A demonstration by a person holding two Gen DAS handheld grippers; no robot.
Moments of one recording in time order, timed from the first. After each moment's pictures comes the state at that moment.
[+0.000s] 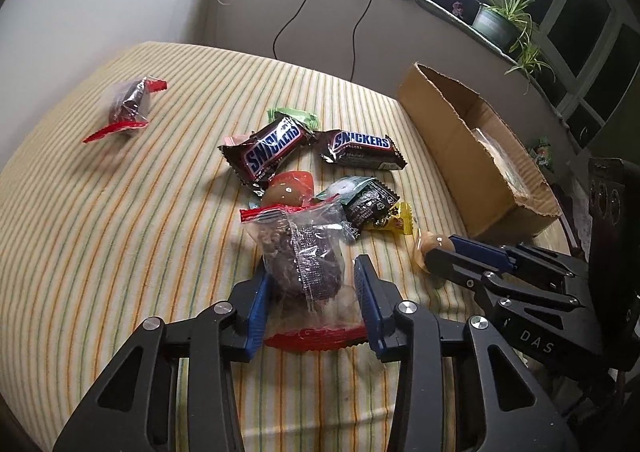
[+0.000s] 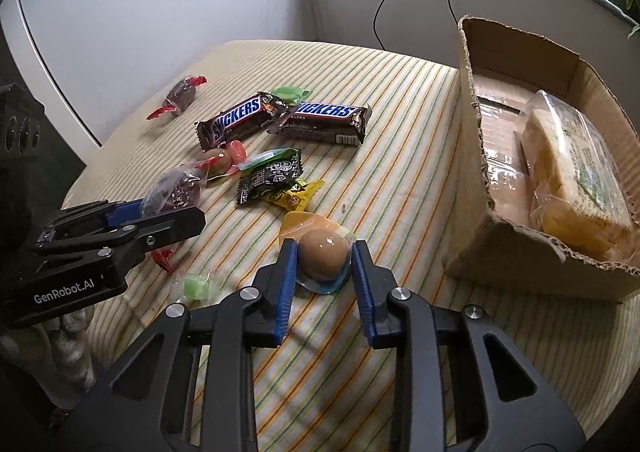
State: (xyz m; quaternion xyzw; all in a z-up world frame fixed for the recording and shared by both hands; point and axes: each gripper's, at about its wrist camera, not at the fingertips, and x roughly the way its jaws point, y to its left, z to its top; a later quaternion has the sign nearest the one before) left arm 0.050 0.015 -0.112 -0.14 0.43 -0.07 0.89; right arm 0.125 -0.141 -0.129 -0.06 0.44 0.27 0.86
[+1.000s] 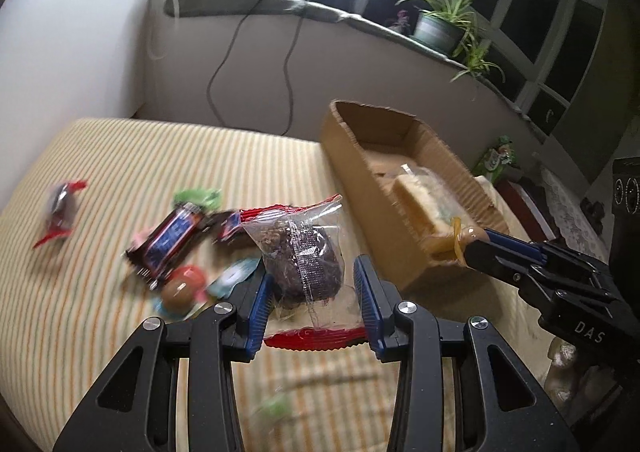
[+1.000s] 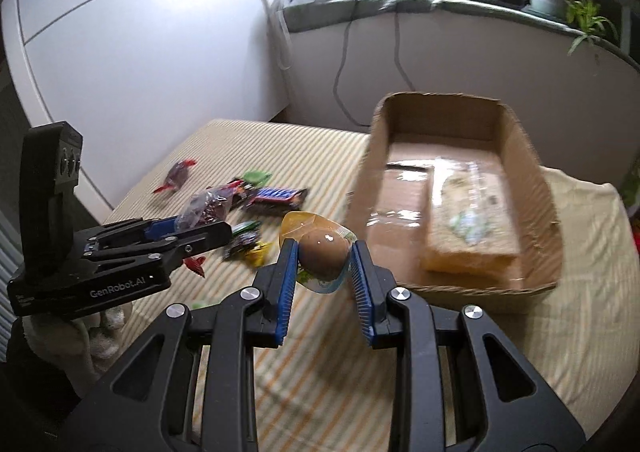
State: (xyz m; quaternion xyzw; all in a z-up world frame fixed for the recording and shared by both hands) left arm 0.086 -0.047 -0.060 -0.10 0.38 -0.14 0.91; right arm 0.114 -0.225 -0.054 0.00 0.36 0.23 0.90
